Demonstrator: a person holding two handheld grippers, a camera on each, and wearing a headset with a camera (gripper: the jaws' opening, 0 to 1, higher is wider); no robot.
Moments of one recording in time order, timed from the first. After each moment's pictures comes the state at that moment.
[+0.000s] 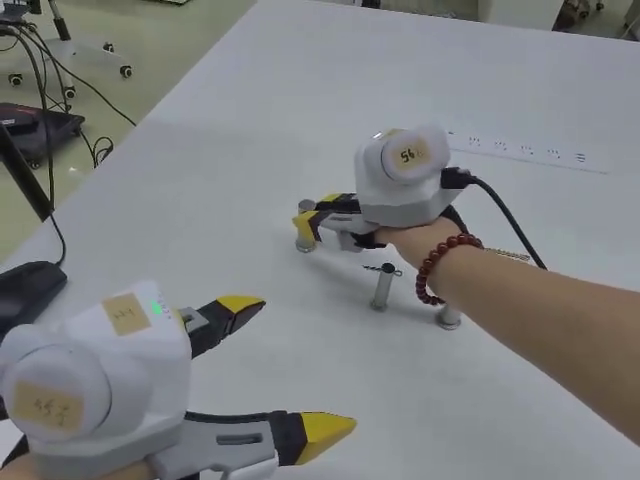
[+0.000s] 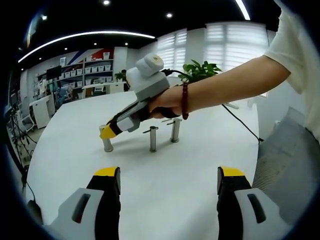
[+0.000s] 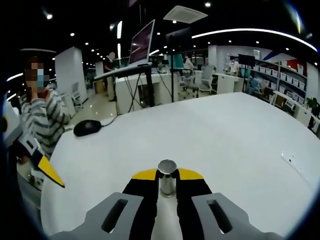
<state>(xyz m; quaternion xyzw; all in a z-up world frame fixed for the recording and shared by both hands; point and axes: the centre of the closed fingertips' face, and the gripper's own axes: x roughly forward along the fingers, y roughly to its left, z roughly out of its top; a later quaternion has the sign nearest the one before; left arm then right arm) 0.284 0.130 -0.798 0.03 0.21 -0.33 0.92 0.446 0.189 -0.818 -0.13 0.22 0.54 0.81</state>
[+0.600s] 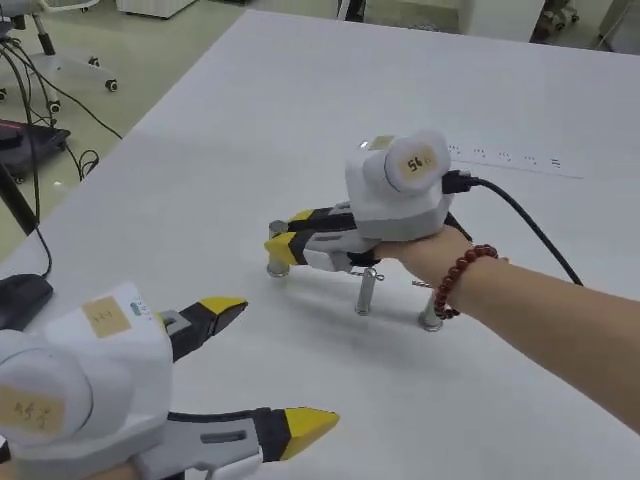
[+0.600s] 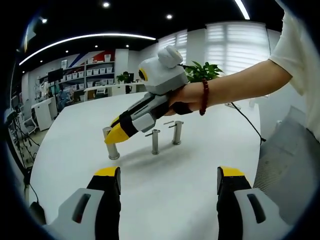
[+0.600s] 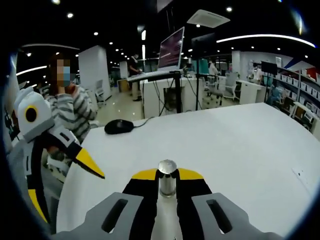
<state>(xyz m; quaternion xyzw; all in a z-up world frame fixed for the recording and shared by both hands) 0.284 0.132 -0.791 0.03 0.20 -0.32 0.93 0.394 0.189 -0.791 -0.13 0.20 0.63 0.74</state>
